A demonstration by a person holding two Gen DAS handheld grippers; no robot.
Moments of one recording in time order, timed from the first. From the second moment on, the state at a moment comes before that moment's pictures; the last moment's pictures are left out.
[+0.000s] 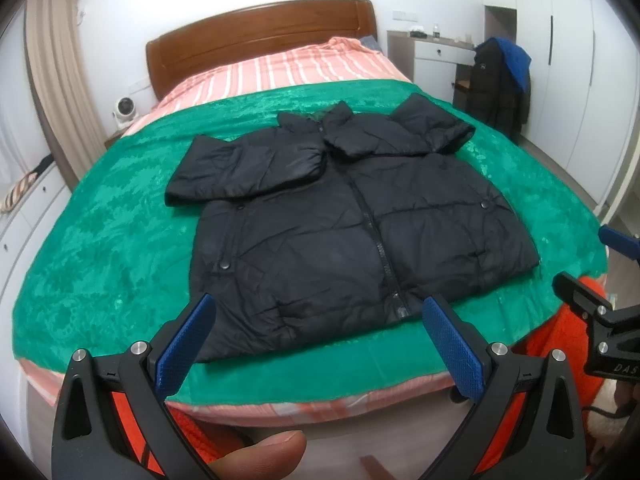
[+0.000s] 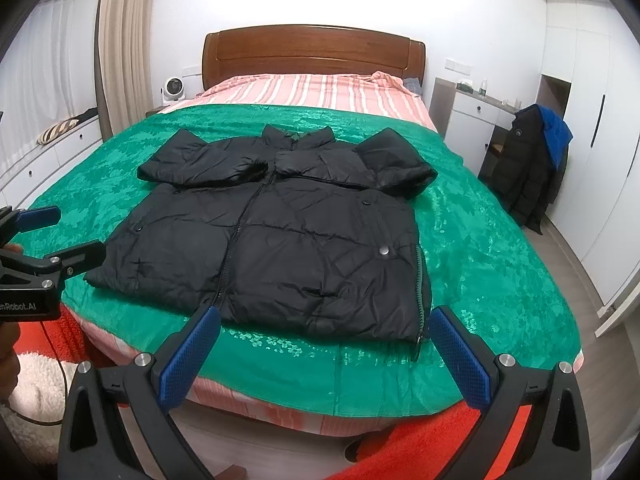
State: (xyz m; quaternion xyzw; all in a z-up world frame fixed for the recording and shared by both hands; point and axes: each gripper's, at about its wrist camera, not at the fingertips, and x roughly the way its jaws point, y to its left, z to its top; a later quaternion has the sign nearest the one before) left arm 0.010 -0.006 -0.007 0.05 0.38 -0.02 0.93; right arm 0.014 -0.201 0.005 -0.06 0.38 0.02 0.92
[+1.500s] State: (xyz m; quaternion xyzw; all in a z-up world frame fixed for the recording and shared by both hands) left arm 0.124 0.032 -0.012 0.13 0.38 -0.01 0.92; right arm 0.031 -0.193 -0.015 -0.06 0.40 0.03 0.91
